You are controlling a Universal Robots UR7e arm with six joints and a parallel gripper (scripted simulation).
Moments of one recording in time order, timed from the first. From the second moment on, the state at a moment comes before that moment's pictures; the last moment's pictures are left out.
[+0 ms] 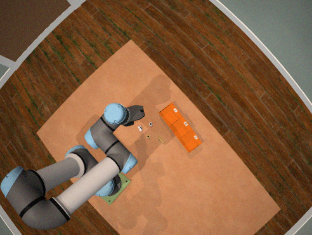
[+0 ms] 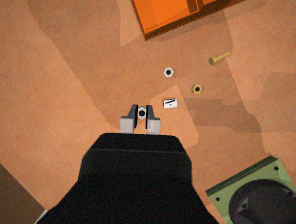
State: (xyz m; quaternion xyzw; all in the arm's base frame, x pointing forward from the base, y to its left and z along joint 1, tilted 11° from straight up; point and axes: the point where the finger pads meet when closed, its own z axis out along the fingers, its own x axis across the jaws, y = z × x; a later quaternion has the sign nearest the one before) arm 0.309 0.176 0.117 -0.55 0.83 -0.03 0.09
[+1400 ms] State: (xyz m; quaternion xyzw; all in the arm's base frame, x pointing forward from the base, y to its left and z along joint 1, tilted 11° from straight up) arm 0.443 0.093 0.142 -0.31 0.94 0.00 0.10
